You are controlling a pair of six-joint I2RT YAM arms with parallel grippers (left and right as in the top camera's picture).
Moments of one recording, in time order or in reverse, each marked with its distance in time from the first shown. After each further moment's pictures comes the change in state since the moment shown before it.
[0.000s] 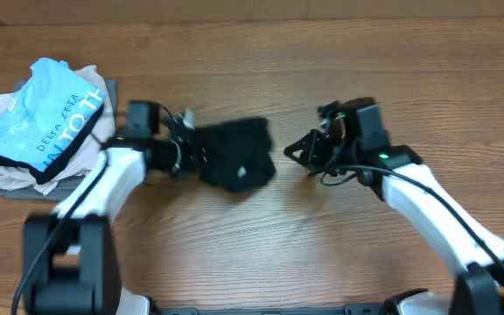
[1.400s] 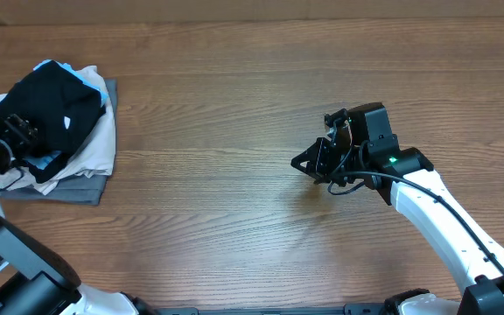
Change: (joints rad) left arm 0.813 0.094 0.290 0.018 -0.238 0.243; right arm -0.010 -0.042 0.000 -0.161 -0.002 -0.027
